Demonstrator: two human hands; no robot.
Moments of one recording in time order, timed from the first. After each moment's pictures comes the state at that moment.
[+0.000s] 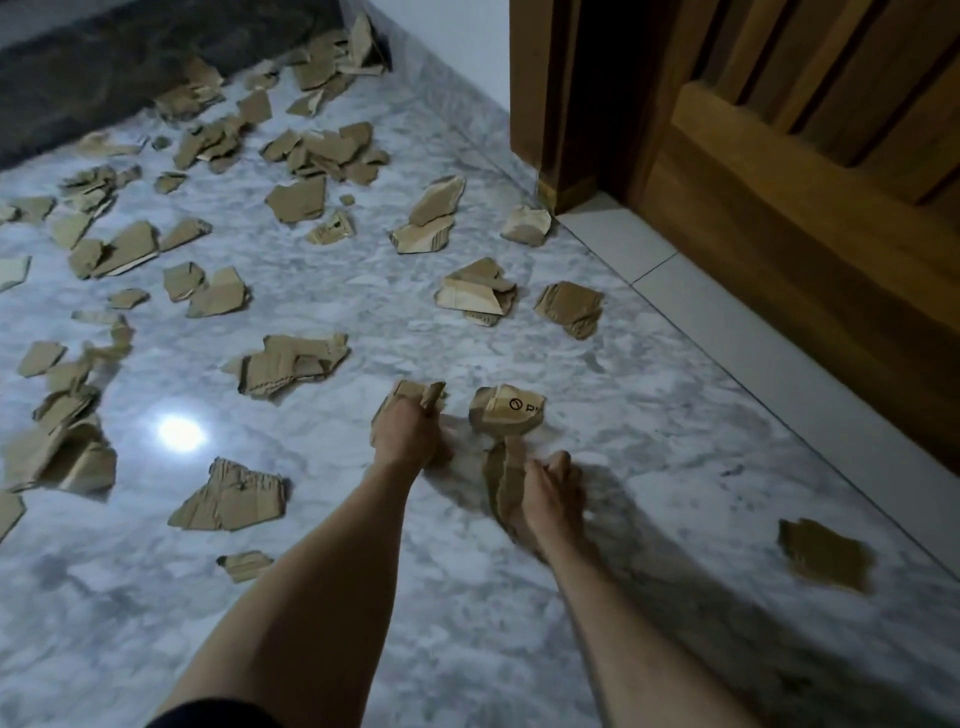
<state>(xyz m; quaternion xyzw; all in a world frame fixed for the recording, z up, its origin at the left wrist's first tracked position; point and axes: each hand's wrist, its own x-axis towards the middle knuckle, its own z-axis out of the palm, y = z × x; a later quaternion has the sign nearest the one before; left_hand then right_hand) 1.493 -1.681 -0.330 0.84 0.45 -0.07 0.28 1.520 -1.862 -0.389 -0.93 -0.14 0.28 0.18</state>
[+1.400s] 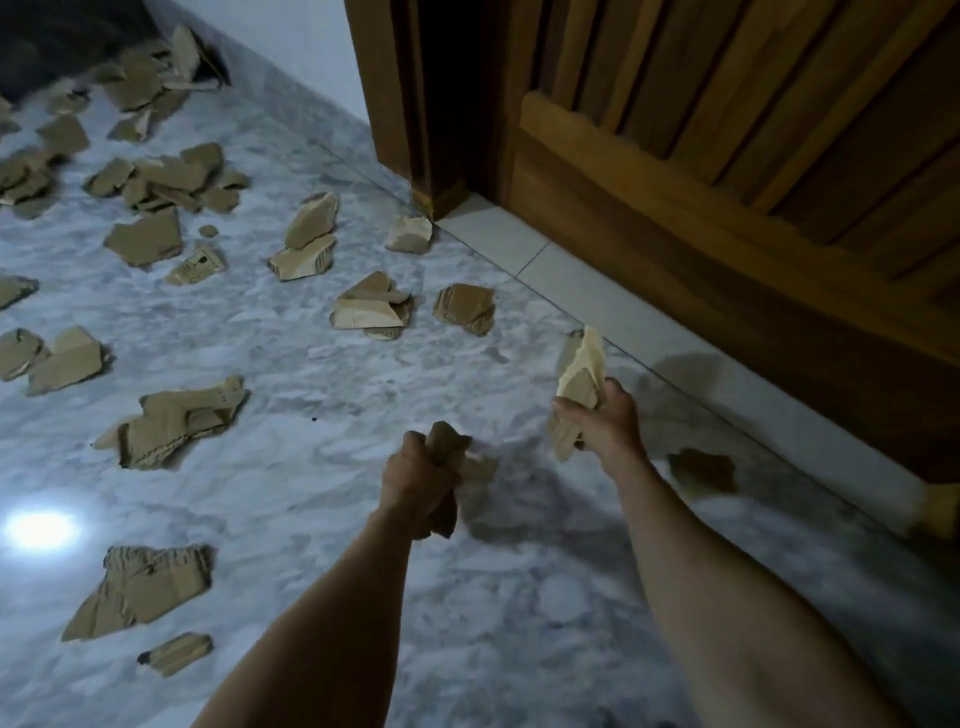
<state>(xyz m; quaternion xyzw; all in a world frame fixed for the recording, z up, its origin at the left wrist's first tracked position) 1.498 -1.756 -0.331 0.84 0.33 -0.20 0.39 1.612 -1.965 -0.319 -0.81 0.20 0.17 0.53</state>
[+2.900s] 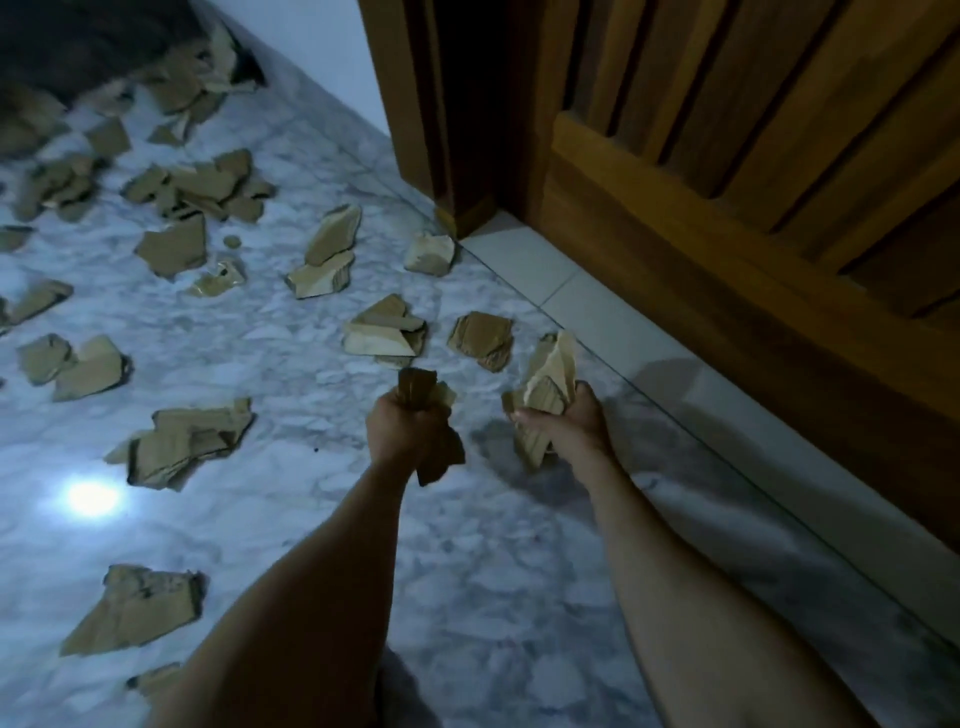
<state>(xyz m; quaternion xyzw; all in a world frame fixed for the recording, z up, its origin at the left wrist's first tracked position) 1.594 -1.727 -0.304 0.74 0.44 -0.01 0.51 1.679 -1.913 -0.322 -0.80 0.13 0.25 0.53</state>
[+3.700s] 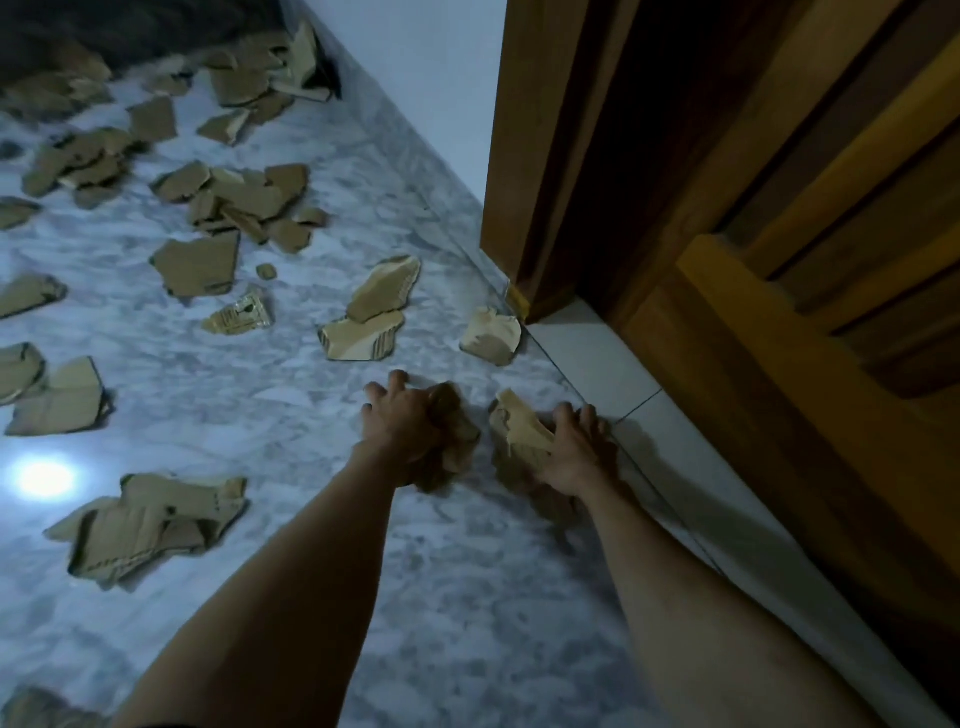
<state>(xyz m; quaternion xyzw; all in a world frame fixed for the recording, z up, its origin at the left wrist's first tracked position) 1.727 -1.581 -0.347 0.91 0.30 -0.18 0.23 1.821 -1.786 -0.367 -0.95 -0.16 0.27 0.06</state>
